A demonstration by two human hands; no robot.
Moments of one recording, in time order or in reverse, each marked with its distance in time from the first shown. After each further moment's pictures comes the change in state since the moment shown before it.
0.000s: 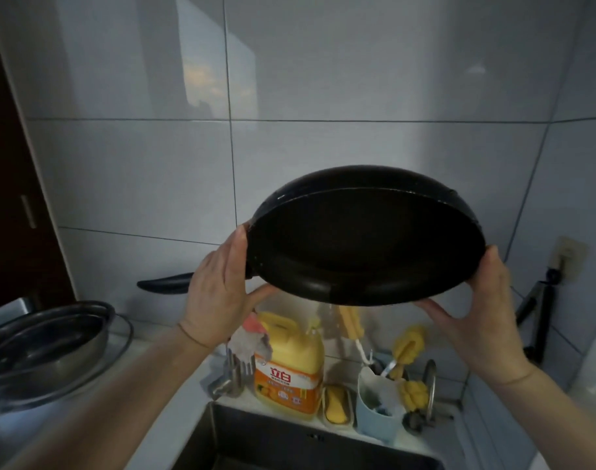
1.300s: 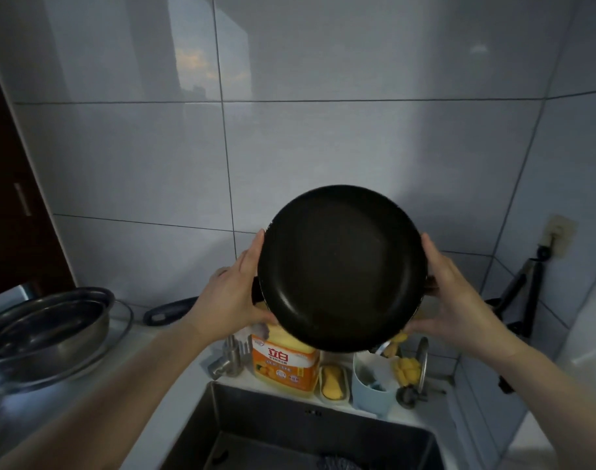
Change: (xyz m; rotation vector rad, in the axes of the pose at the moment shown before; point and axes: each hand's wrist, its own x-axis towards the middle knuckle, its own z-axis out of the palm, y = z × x) left_hand -0.026 0.003 0.012 -0.355 -0.708 -0.300; right_hand -0.019 0.027 0.001 0.237 -0.601 0.263
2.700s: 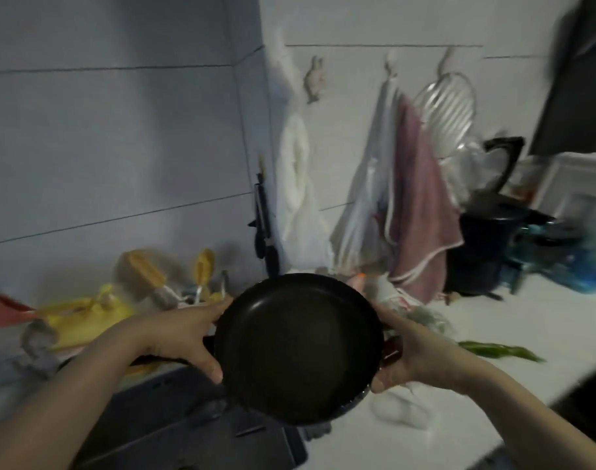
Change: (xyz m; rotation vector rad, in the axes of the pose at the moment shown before) left_hand -0.041 0.223 0.114 -0.218 -1.090 0.294; right_hand -0.369 -0.030 -0.112 0.356 -0.011 0.672
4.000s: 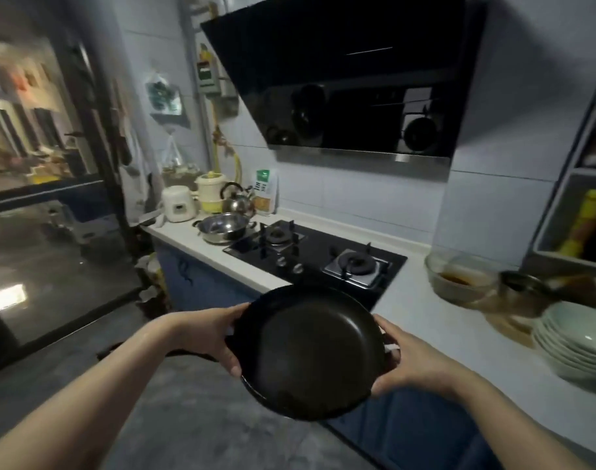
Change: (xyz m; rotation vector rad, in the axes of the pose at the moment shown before) left_hand 0.055 0.932 0.685 0.800 -1.155 1.522; right_hand -0.918 0.030 0.029 0.208 1.909 0.987
